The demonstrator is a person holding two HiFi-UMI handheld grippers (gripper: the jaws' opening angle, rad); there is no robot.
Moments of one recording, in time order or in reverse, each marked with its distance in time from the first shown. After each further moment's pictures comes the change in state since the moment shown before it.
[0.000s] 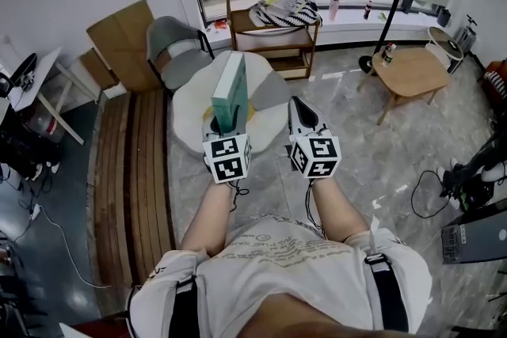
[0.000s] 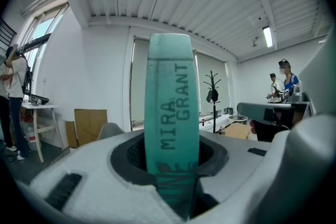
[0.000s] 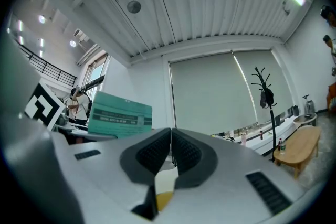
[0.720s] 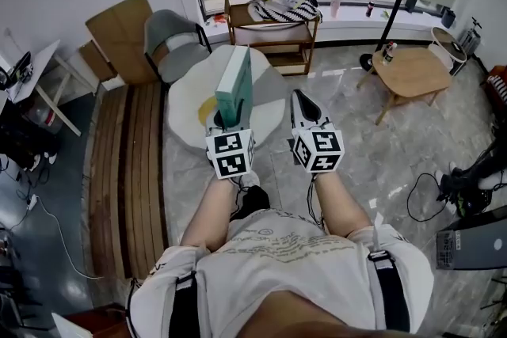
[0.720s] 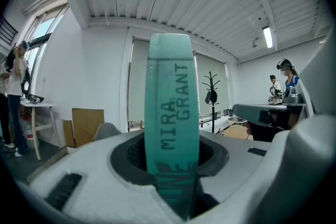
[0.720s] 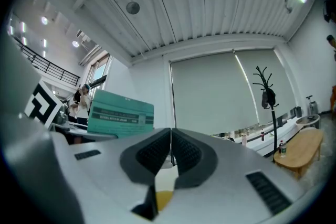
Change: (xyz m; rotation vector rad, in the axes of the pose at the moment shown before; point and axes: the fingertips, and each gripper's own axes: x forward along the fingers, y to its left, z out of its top) left arm 0.021 -0.050 0.002 -0.012 -0.017 0.000; right arm -0.002 -0.047 0.003 -0.015 0.002 0.030
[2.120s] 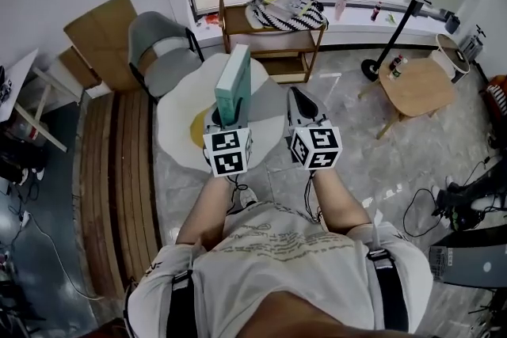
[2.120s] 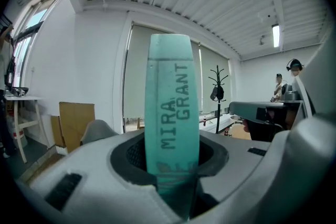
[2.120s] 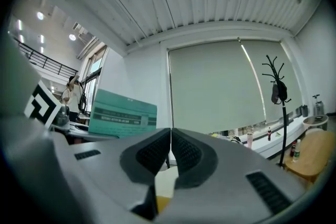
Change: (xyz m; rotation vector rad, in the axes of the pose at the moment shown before) left arm 0.202 0.073 0.001 -0.022 0.053 -0.040; right arm 0.208 -0.056 -0.033 -0.015 0.068 0.007
